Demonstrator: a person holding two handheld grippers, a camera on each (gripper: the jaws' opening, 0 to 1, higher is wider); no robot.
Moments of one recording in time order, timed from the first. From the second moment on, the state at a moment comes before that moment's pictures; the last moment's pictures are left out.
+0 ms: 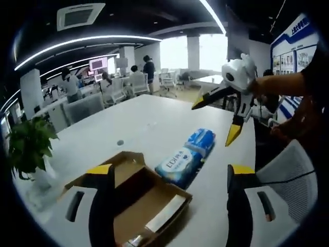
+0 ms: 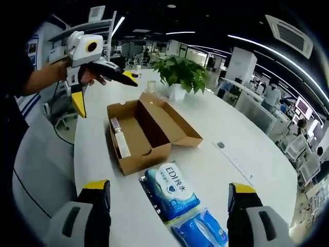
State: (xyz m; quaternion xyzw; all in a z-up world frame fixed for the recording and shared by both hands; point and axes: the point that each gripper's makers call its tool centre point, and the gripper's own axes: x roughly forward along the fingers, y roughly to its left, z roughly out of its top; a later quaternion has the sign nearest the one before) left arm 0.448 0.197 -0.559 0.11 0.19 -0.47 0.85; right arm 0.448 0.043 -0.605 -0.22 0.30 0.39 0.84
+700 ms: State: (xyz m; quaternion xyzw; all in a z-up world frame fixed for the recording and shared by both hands) left arm 0.415 0.246 -0.546 0.07 0.17 -0.43 0.88; right arm 0.456 0.100 -0.604 -0.25 0.29 0.45 0.81
